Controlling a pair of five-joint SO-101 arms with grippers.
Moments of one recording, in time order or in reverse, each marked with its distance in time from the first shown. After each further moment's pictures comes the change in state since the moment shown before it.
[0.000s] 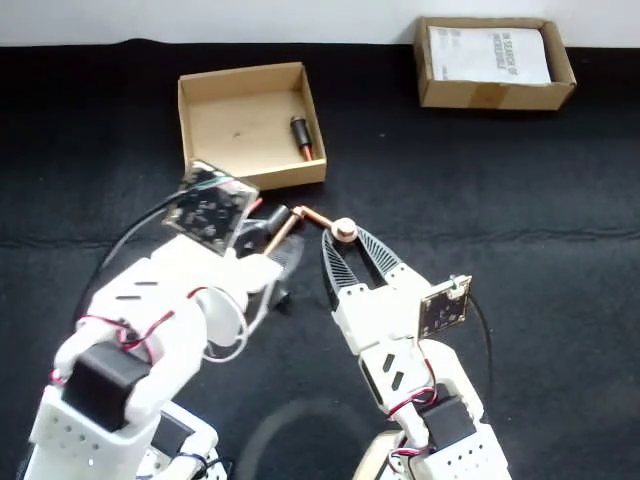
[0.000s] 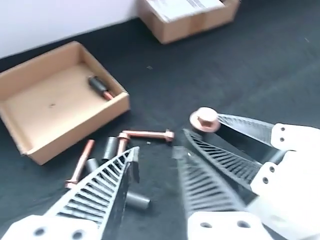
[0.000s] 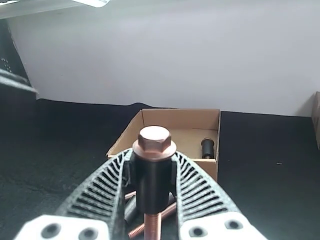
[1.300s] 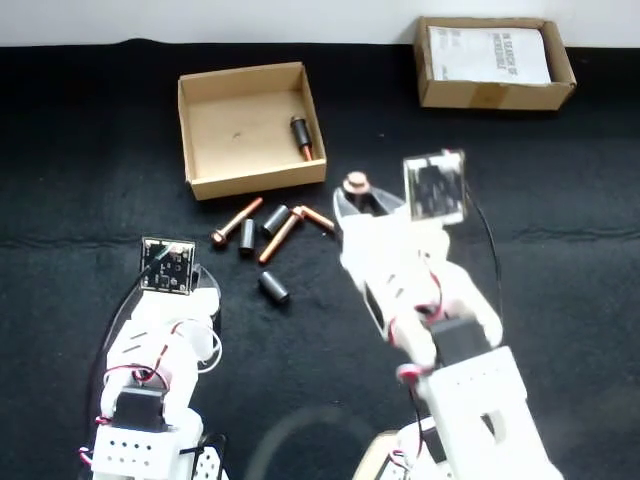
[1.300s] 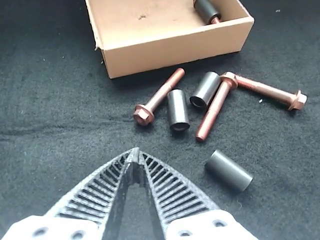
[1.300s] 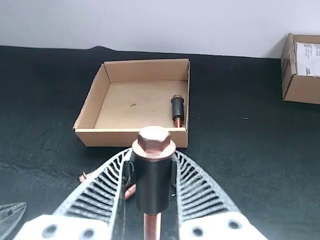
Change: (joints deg) left arm -21.2 -37.1 61.3 -18.9 0.0; right arm 4.7 47.0 -46.2 21.5 0.0
